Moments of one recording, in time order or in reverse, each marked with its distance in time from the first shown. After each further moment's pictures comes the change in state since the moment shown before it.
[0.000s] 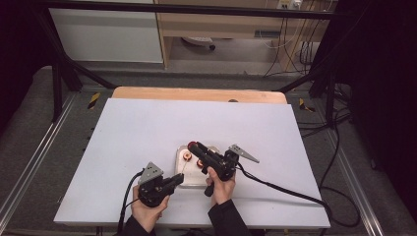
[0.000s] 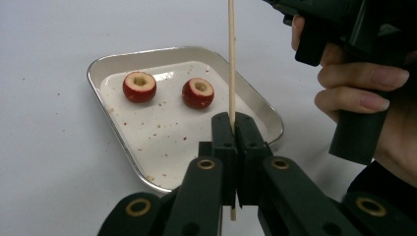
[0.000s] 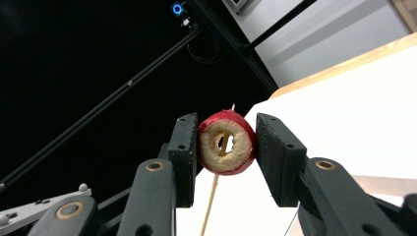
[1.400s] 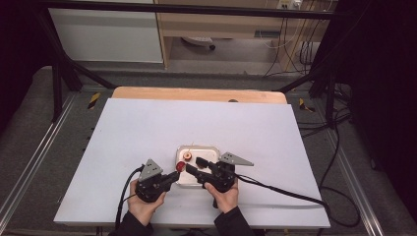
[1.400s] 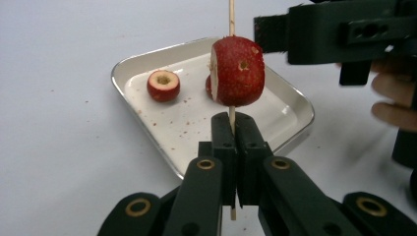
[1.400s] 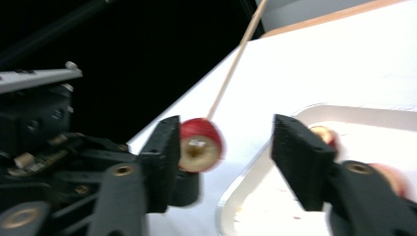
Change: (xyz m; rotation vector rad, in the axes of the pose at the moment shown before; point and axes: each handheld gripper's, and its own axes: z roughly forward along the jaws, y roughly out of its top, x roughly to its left) left arm 0.018 0.003 0.002 0.048 0.020 0.112; right arm 0.007 -0.012 -0.012 0.282 -0.090 -0.215
